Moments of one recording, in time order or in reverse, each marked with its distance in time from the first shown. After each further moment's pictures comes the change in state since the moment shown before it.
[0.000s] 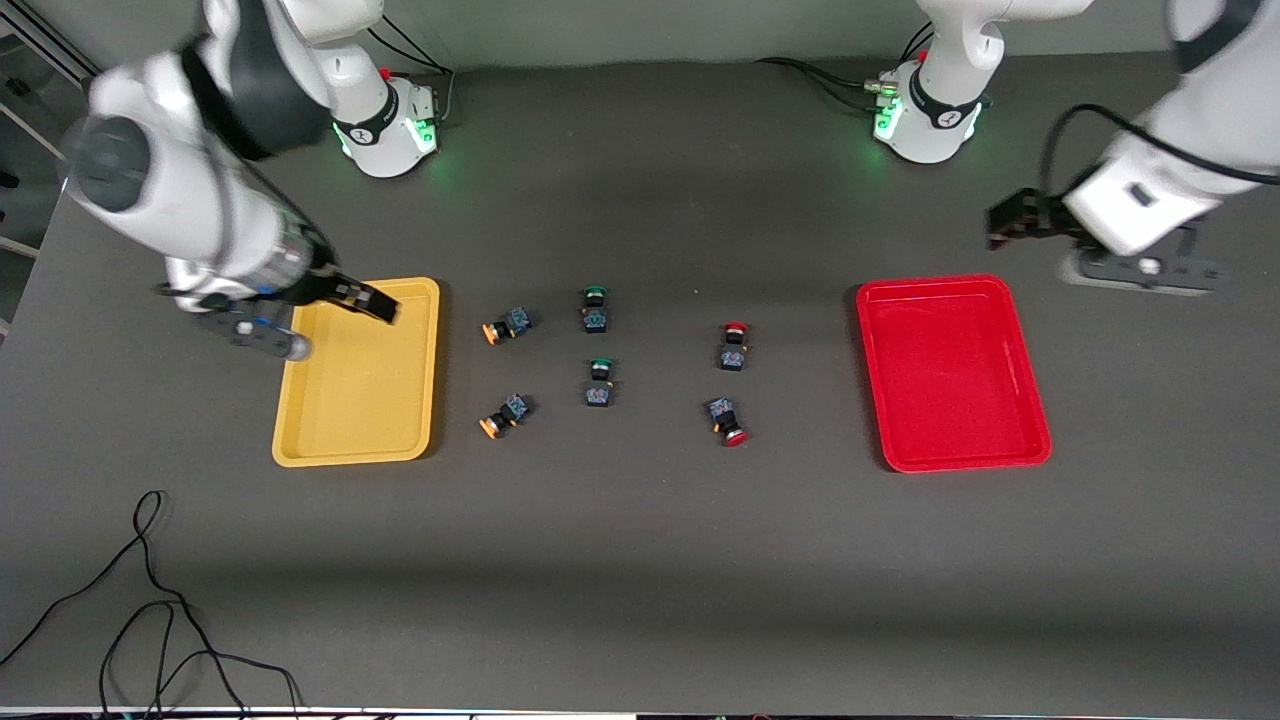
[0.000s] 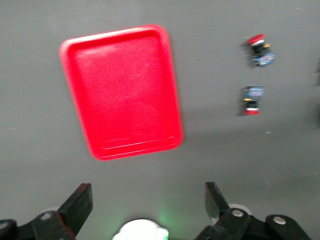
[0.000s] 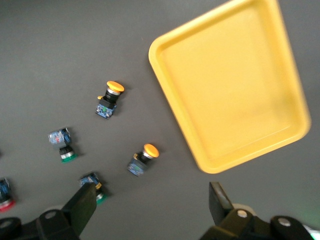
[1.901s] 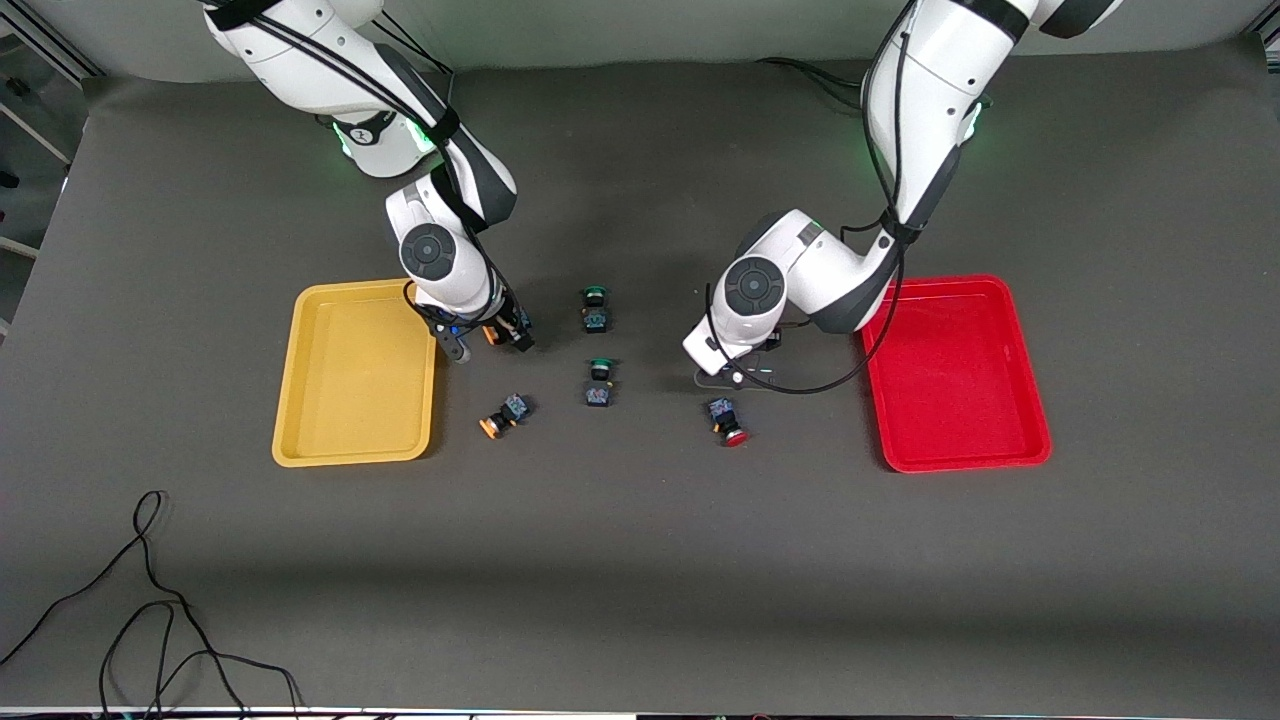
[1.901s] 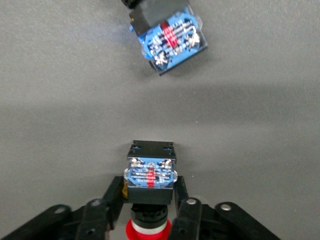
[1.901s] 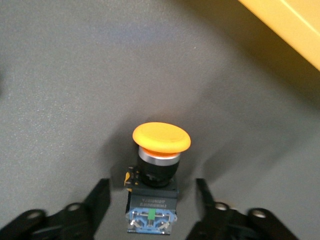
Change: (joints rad) left arm -0.314 0.683 -0.174 -0.114 0.174 0.779 -0.566; right arm 0.108 0.361 0.138 -0.351 0.007 0.696 0.681
